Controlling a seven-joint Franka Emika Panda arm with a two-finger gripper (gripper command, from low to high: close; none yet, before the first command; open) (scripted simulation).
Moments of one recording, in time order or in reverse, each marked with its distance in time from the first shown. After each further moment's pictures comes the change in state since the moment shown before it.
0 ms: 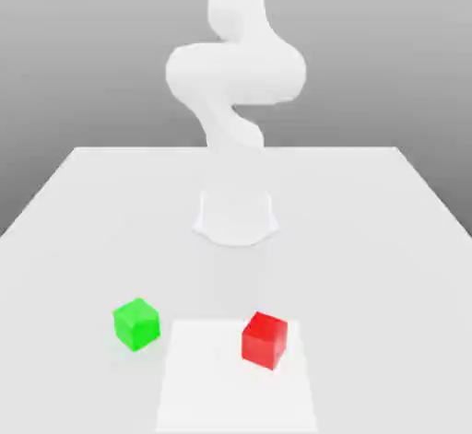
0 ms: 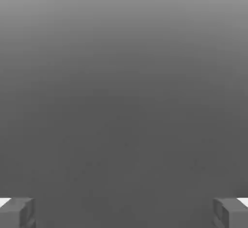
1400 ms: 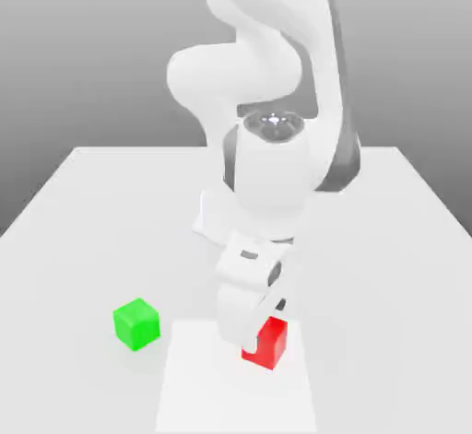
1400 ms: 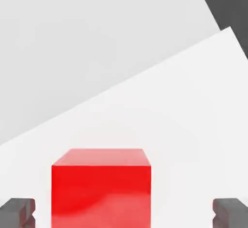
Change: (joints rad) arm 0.297 0.889 -0.152 -0.431 0.104 0.596 -0.991
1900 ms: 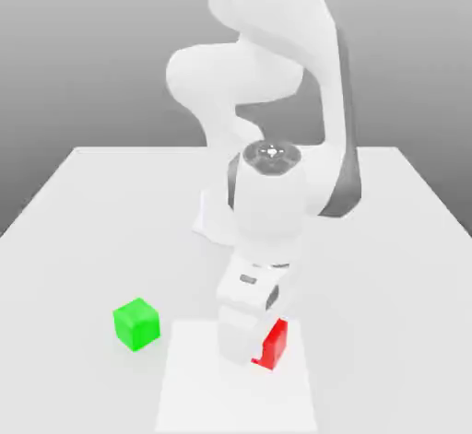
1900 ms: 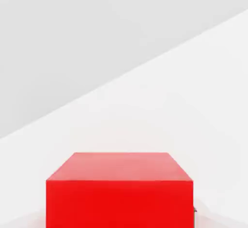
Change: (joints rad) arm -0.029 0.046 0.041 0.003 0.047 0.035 -0.033
